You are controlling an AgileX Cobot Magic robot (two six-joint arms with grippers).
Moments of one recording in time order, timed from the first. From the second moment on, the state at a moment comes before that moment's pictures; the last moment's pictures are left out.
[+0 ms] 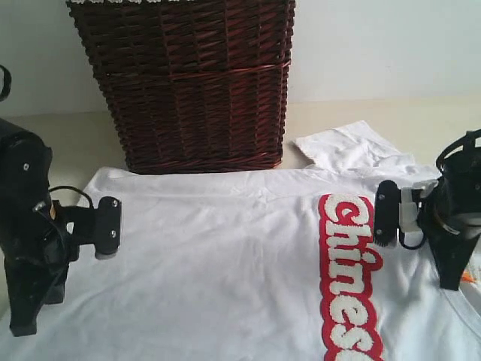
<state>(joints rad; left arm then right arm) -0.41 1.80 -0.89 0.12 0.80 0.90 0.26 1.85 -0.73 -1.26 0.45 0.16</state>
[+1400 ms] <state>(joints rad) -0.23 1.78 -1.08 -0.11 0.93 1.59 0.26 1.60 -0.79 -0.71 0.29 -0.42</state>
